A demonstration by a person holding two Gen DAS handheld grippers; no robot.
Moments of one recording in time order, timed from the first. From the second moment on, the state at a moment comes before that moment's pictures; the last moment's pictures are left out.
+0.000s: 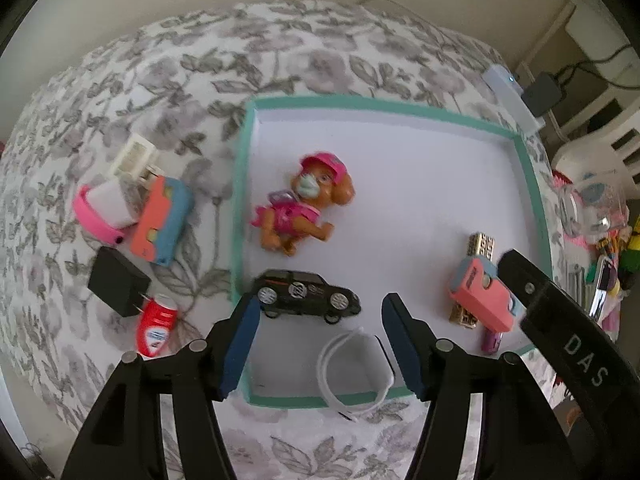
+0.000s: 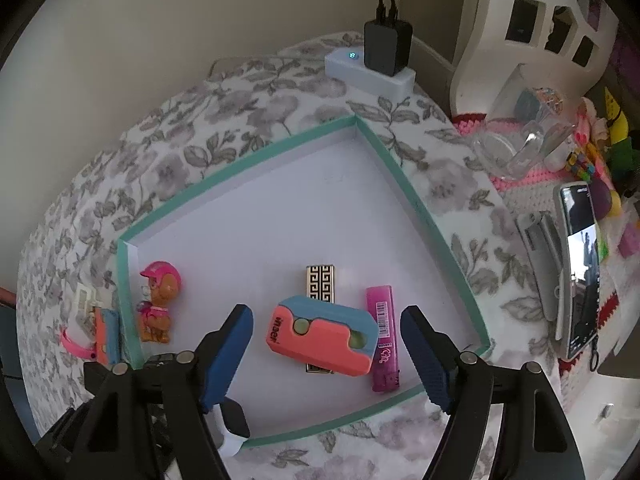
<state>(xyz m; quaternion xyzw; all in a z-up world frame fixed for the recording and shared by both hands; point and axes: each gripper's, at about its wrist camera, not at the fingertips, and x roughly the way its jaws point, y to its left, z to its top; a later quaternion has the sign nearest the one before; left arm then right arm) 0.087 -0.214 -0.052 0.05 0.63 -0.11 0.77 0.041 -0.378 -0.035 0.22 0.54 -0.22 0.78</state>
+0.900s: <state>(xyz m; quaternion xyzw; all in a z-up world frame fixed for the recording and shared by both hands) 0.126 -0.116 -0.011 0.00 0.57 0.02 0.82 0.041 -0.340 0.010 0.15 0.49 -0.21 0.83</state>
